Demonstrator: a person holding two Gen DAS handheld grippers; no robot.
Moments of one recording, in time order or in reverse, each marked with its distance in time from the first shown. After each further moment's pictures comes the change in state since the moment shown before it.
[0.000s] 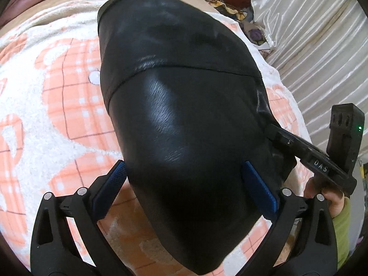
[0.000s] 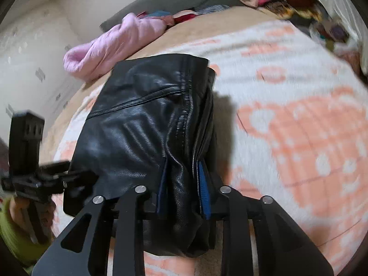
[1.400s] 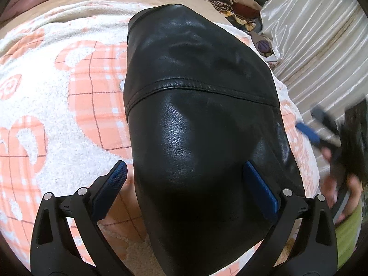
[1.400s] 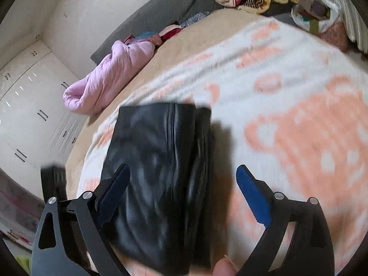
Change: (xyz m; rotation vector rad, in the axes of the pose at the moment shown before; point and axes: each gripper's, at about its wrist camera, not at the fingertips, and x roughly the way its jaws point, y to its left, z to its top) left arm -0.026 0.036 0.006 -0.051 -0.044 0.018; right arm -0.018 0.025 0.060 0.130 -0.064 0.006
